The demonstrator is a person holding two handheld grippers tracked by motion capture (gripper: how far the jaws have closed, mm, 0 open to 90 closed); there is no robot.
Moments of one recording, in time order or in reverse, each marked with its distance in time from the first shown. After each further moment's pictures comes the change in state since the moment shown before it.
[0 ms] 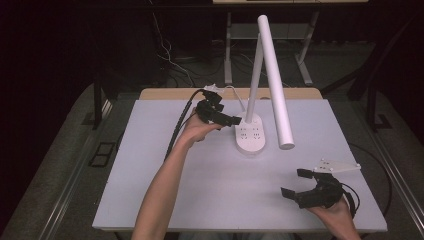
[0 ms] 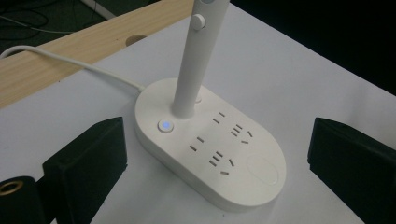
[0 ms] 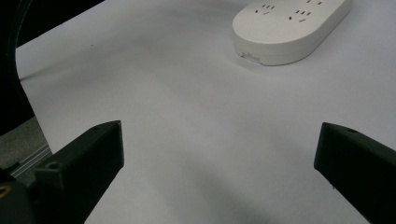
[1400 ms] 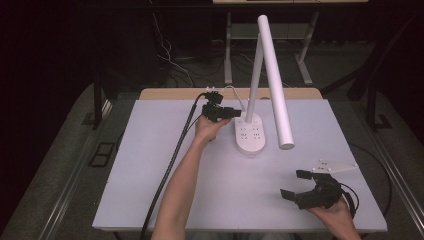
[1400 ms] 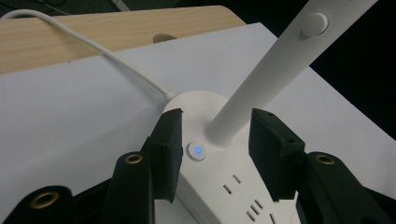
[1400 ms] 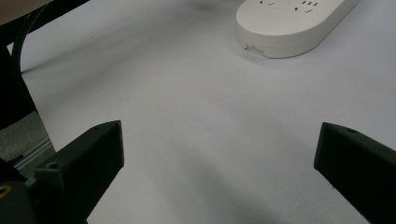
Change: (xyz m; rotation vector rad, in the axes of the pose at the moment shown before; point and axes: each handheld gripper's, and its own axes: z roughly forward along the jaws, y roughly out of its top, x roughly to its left) left arm 0.034 -0.014 0.051 -0.090 0.028 -0.227; right arm 0.000 -0.001 0.003 0.032 0.011 -0.004
